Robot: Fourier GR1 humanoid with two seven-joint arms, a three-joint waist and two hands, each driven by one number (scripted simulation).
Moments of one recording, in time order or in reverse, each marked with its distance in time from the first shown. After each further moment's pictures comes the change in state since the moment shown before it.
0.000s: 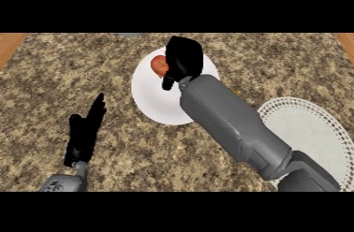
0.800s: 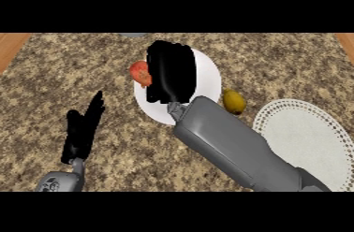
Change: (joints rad) left arm -0.021 0.028 -0.002 0.002 0.022 -0.010 0.025; right arm 0.165 -0.003 -0.001 -0.514 0.316 0.072 0.169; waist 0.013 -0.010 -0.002
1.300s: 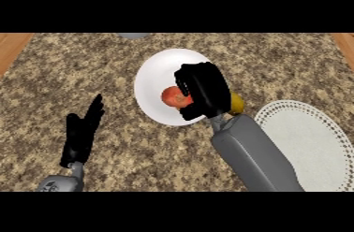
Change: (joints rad) left arm 0.026 0.003 -0.008 -0.010 0.005 0.002 -0.002; right arm 0.341 -0.029 -0.188 -0.159 0.037 0.184 -0.601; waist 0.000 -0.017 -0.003
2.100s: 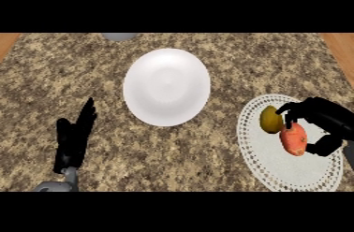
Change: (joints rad) left arm 0.043 0.005 0.027 -0.022 0.010 0.026 -0.010; right arm 0.327 -0.609 -0.238 0.223 -0.190 0.310 -1.070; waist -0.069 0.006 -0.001
